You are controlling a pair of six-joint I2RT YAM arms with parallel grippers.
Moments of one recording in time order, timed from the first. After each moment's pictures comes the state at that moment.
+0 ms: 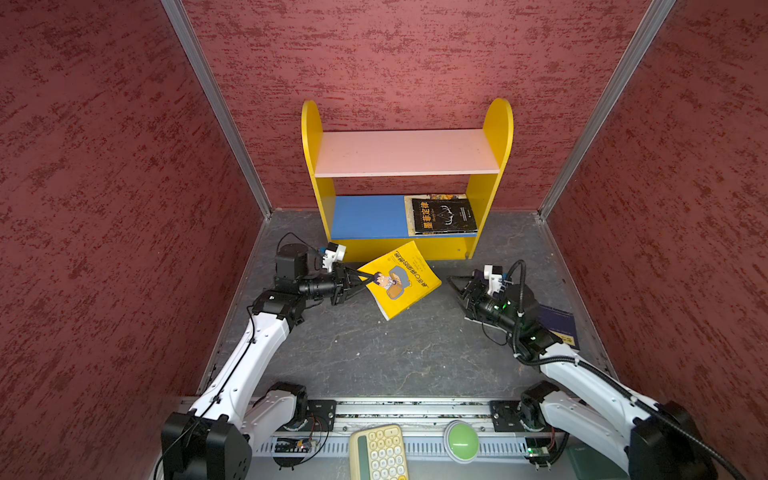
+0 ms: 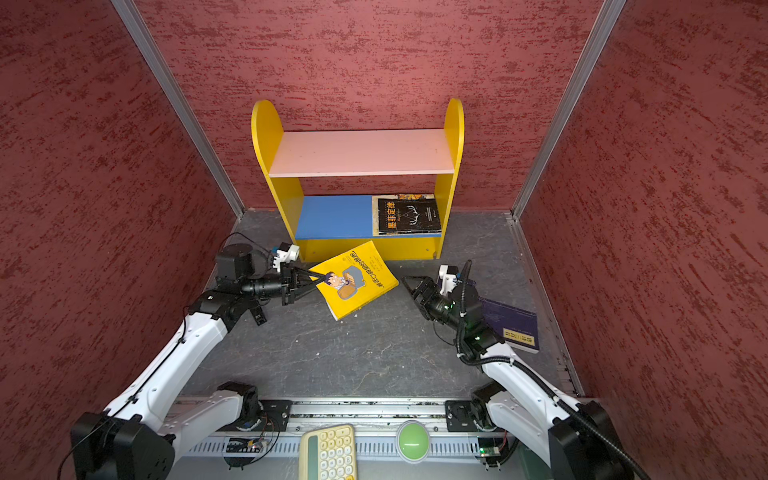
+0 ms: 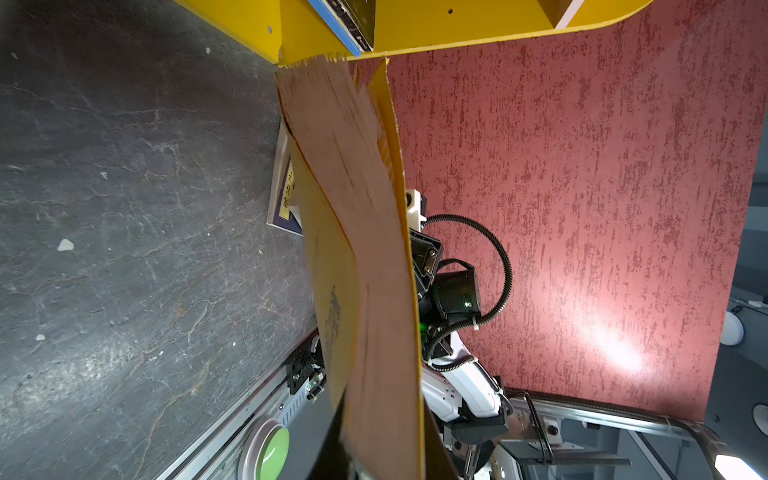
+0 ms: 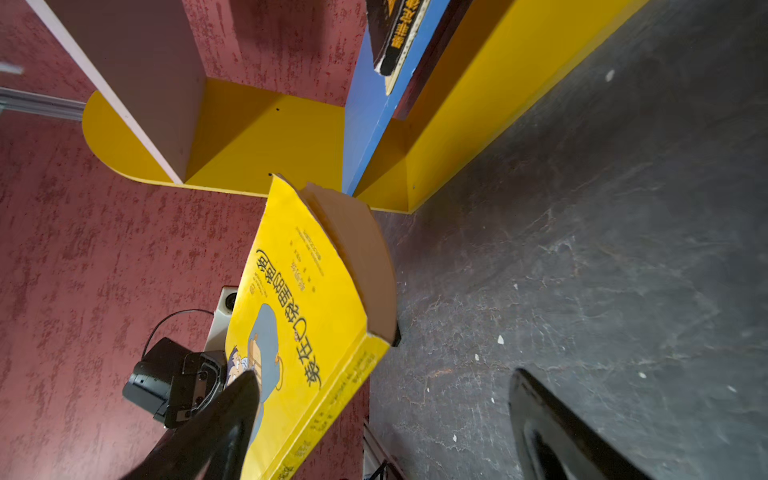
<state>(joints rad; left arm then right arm) -0.15 1.03 0.82 -0.28 1.08 -1.05 0.41 0.97 0.39 0.40 -0.45 1.28</state>
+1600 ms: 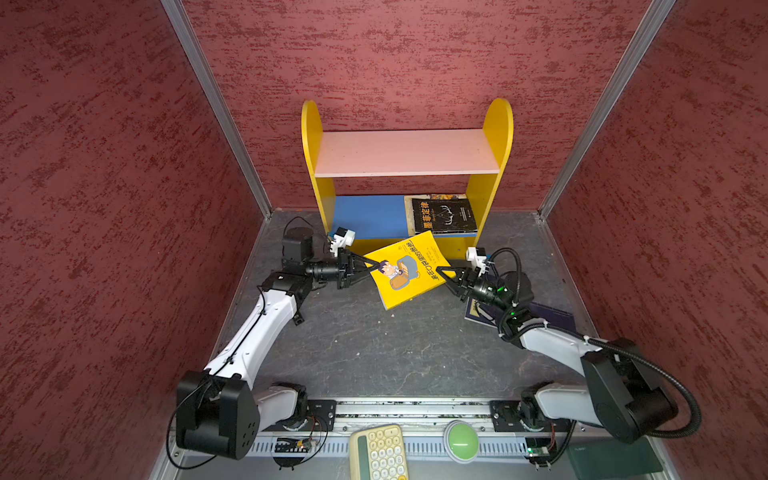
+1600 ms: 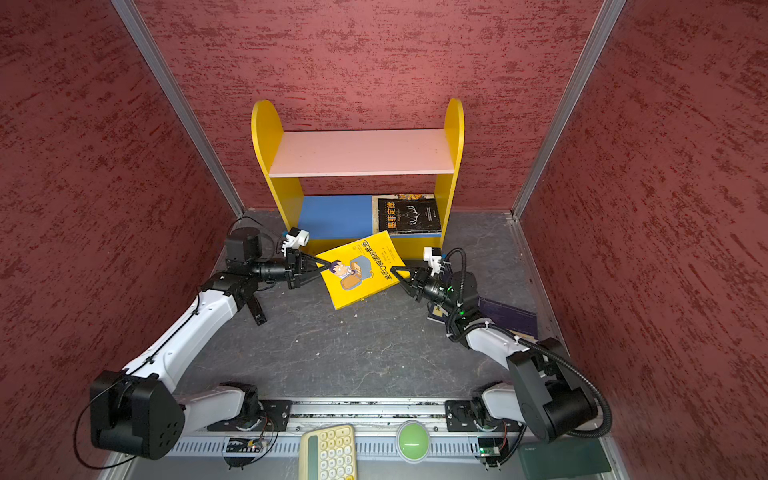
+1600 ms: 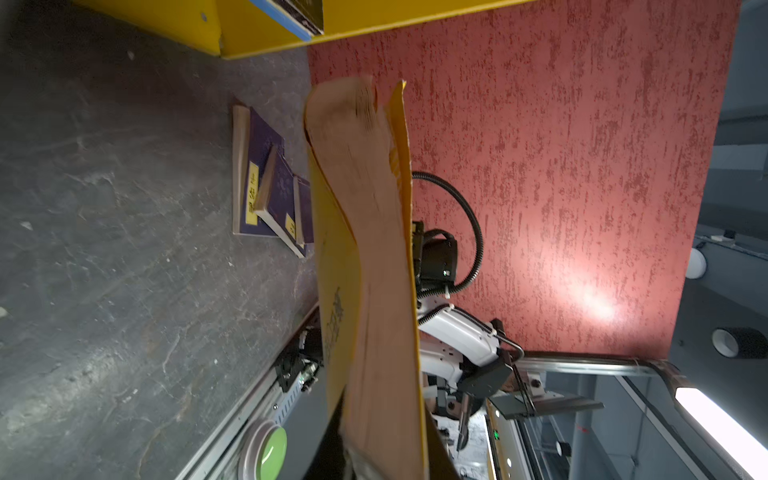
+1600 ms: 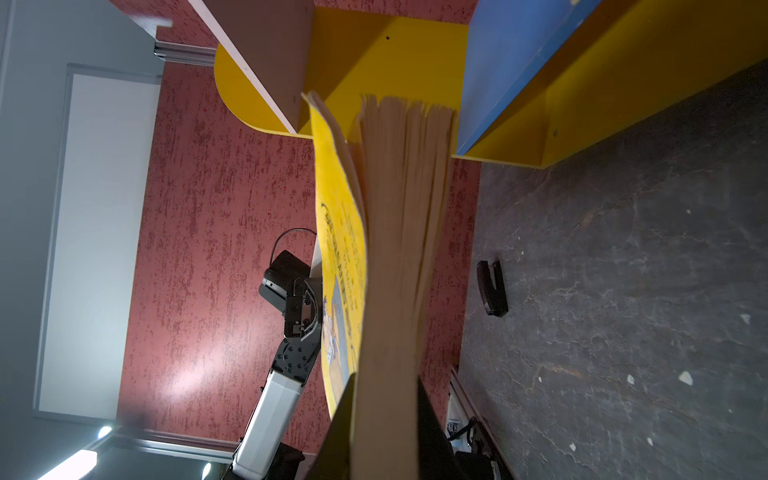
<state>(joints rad) -0.15 1.24 0.95 -0.15 1.15 -1.04 0.36 1.30 0.47 0.98 -0.72 1.53</state>
